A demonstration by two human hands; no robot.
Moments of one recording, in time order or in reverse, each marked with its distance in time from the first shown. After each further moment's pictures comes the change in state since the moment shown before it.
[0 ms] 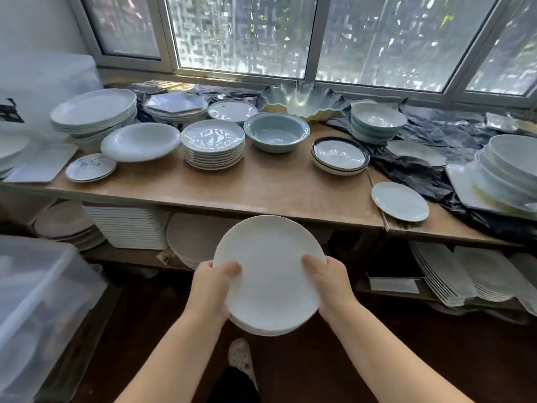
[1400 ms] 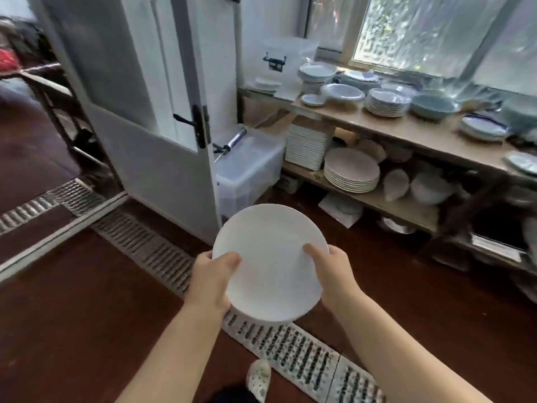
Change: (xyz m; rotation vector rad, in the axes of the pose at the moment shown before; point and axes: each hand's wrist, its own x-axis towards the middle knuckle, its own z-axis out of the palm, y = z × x) left_hand -0.643 -0.228 -0.586 -0.252 0.402 0.158; right_hand -0.755 0.309 0.099 -0.277 -0.434 -0.023
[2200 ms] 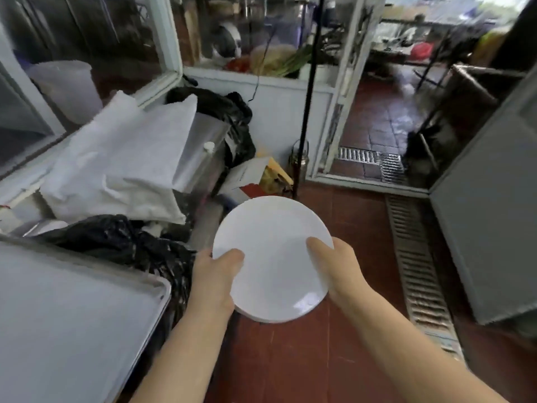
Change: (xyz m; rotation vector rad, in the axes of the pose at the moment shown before) left_hand -0.394 -0.046 -0.577 -0.542 1.100 0.269; right_hand -0.500 0.193 0.426 -0.524 -1.180 -0.213
